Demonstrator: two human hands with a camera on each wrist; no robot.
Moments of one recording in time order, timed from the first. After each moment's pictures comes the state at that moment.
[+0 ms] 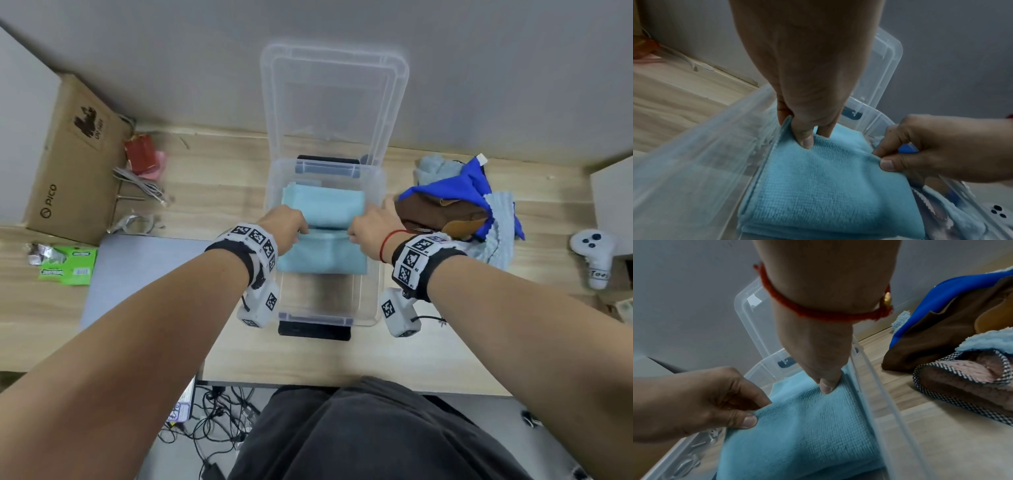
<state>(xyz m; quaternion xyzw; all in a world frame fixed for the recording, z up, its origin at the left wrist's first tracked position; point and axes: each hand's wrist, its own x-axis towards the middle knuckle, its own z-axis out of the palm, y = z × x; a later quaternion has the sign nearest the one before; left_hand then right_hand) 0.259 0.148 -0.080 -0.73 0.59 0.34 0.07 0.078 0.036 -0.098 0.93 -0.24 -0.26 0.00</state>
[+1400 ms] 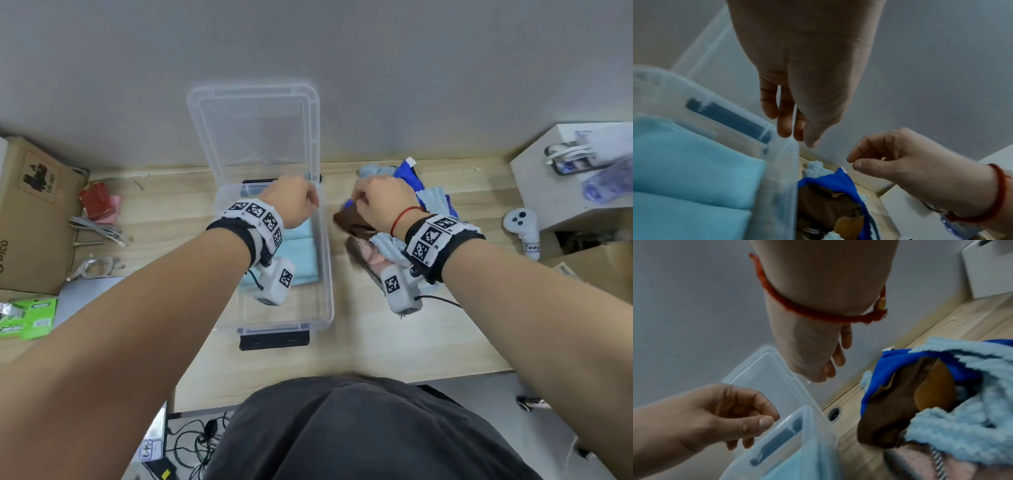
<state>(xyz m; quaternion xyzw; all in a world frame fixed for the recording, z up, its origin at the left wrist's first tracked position) 0.177 0.051 -0.013 -0.74 0.62 0.25 -0.04 -0.015 -0.030 -0.025 0.89 -0.43 -0.03 -0.13</state>
